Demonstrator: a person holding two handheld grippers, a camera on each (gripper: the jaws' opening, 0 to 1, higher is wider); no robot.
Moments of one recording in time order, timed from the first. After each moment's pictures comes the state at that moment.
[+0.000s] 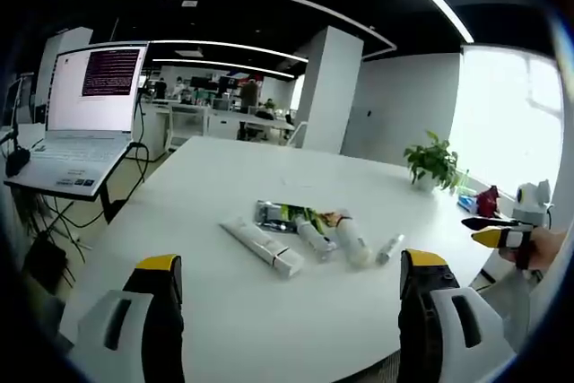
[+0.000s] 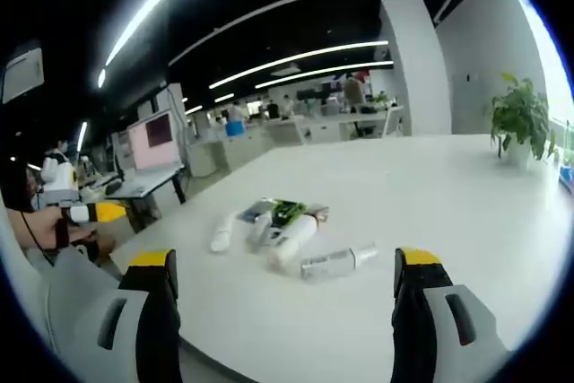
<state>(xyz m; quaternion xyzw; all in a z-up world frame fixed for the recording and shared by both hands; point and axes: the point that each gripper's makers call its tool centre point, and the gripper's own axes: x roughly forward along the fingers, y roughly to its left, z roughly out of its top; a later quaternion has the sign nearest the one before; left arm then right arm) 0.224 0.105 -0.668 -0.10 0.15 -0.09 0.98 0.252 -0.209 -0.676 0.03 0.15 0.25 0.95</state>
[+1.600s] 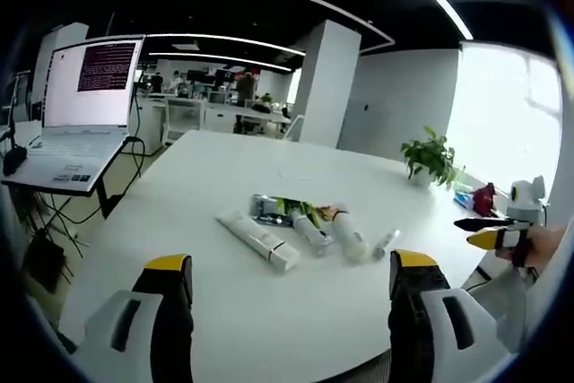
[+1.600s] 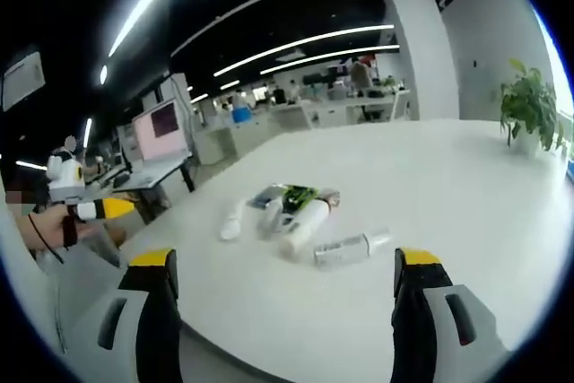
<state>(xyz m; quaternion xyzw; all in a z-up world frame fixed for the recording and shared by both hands) 0.221 0.103 -0.670 -0.11 0.16 -0.10 0.98 0.247 -0.190 -0.686 0.03 0.20 0.29 0.94</state>
